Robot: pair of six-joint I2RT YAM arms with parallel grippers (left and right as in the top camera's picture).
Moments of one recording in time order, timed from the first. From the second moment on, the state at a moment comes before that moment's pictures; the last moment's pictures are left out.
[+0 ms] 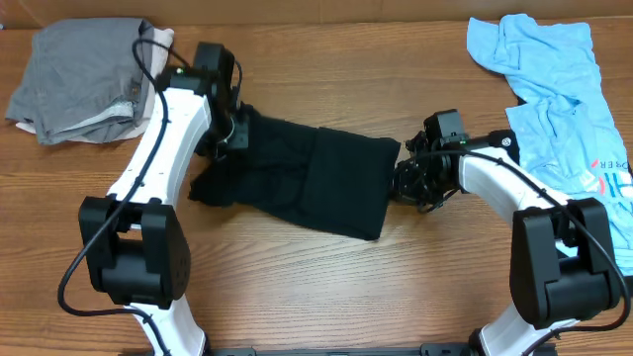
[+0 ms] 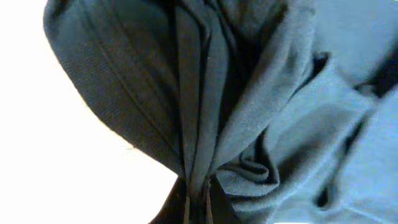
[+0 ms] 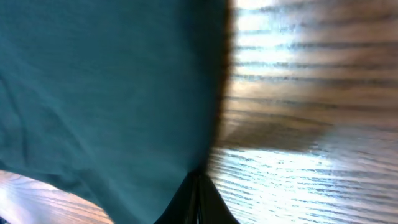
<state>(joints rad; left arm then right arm) -0.14 1.95 1.66 -1.17 0.01 -0.18 0.18 1.82 1.06 -0.67 -0.45 0.36</state>
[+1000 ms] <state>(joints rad) -0.68 2.06 1.82 -1.10 -0.01 -0.09 -0.25 1.49 1.40 -0.89 -0.51 0.38</state>
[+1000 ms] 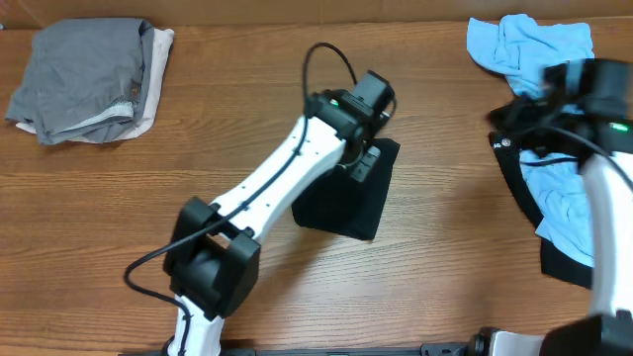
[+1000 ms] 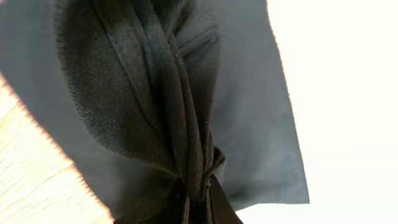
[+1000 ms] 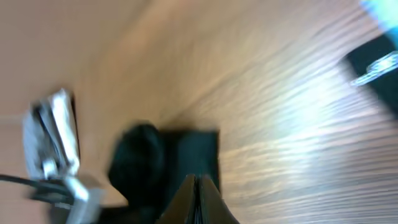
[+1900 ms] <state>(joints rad) -0.78 2.17 2.01 -1.23 -0.12 0.03 -0.38 1.46 1.41 -0.96 -0.53 0.33</state>
